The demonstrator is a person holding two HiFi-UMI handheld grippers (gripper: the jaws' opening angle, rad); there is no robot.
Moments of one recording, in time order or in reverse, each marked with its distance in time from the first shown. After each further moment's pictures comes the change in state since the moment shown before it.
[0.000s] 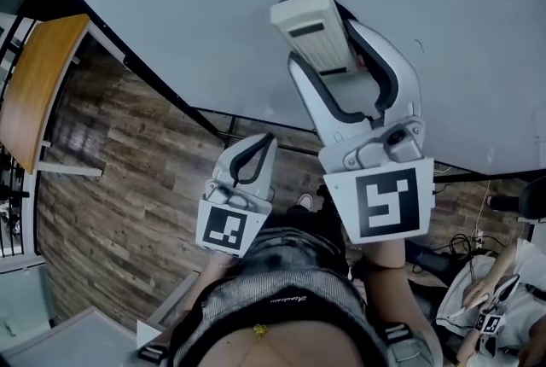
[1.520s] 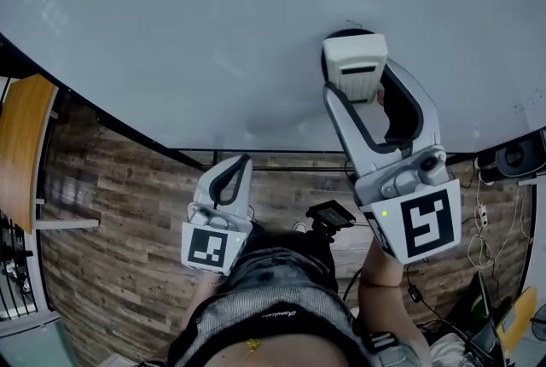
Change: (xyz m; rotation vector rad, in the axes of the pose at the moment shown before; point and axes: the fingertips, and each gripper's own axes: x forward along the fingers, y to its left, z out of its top) left arm 0.017 0.003 0.001 0.039 0.018 -0.102; right arm -0.068 -0.068 -0.021 0.182 0.051 -0.195
